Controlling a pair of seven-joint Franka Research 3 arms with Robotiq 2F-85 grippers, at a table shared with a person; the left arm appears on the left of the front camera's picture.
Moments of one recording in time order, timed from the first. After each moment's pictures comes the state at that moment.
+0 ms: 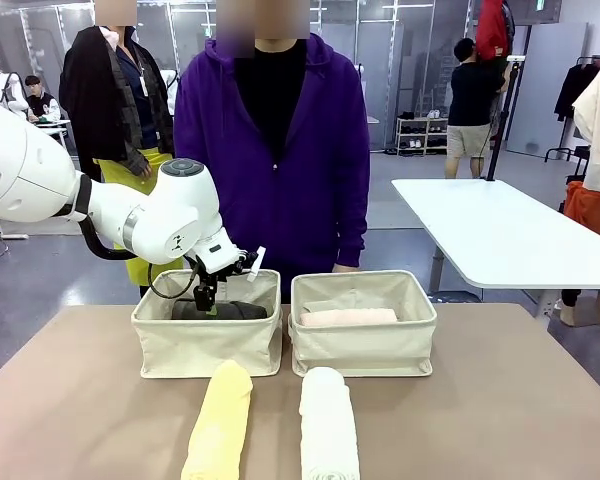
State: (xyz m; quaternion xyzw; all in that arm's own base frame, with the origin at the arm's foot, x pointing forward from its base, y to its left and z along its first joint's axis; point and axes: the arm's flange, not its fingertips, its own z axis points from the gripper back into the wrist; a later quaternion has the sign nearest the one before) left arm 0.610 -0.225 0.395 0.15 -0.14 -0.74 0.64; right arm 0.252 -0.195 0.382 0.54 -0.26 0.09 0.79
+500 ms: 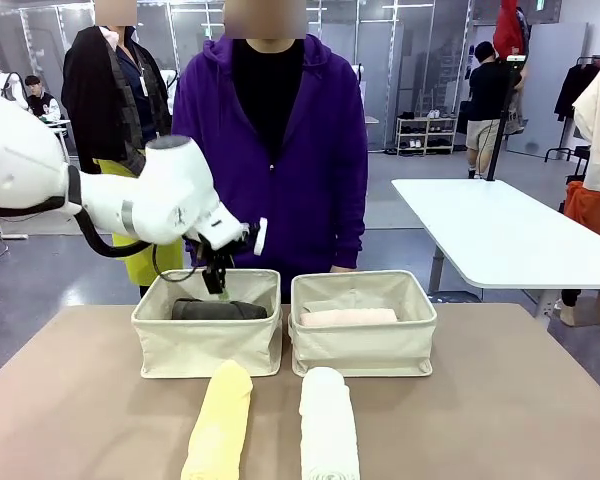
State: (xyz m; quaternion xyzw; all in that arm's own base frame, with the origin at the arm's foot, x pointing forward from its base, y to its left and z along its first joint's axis) left arm 0.606 -0.228 0.444 0.08 -0.19 -0.70 0.68; right arm 0.252 -0.195 0.383 0.54 -0.26 0.09 0.79
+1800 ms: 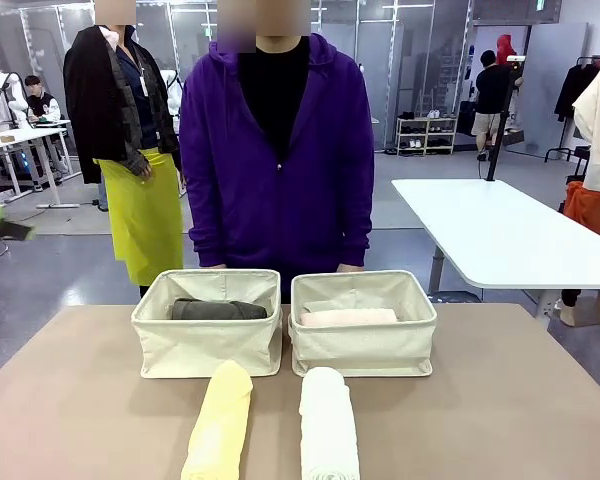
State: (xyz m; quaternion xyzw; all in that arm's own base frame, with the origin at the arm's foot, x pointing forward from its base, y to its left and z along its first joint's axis) left arm 0.366 0.120 0.553 -0.52 -0.31 -0.34 0.72; right arm 0.252 -0.195 0.383 0.54 -0.26 0.09 0.79
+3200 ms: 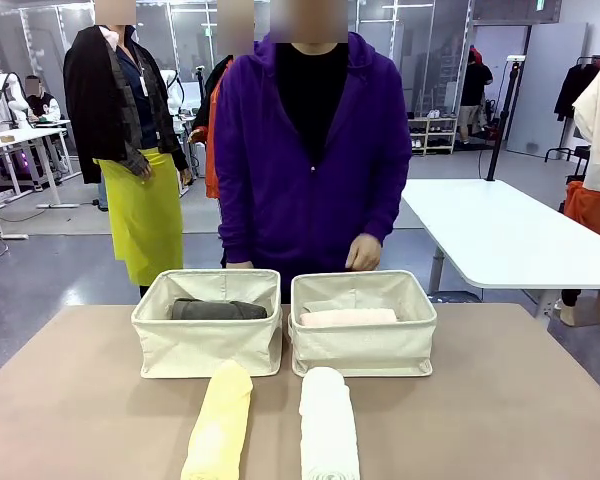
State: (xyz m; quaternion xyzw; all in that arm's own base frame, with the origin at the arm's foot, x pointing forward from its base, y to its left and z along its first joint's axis) left arm 0.282 0.247 0.448 -0.50 -0.33 -0.24 0.76; right arm 0.252 -0.195 0.383 0.54 -0.26 0.09 0.79
